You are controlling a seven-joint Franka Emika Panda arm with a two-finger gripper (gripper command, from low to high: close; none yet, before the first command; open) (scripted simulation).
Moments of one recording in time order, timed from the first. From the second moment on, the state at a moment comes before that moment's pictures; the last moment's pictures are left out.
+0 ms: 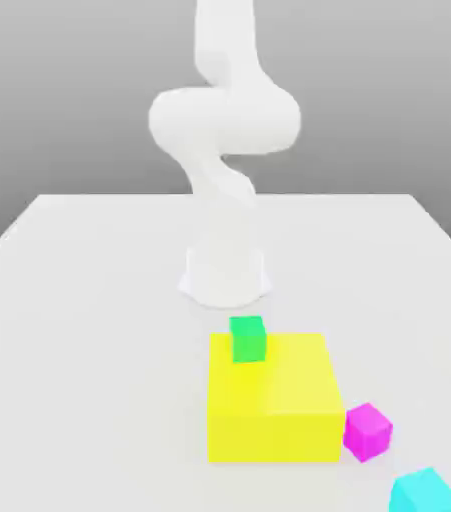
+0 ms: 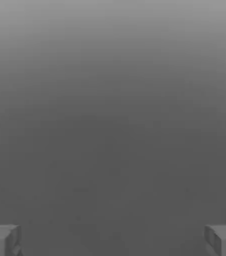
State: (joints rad) arm 0.00 -0.71 0.03 -2.29 -0.01 2.32 0.81
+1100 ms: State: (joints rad) arm 0.18 0.49 0.22 -2.20 -0.22 2.67 1.02
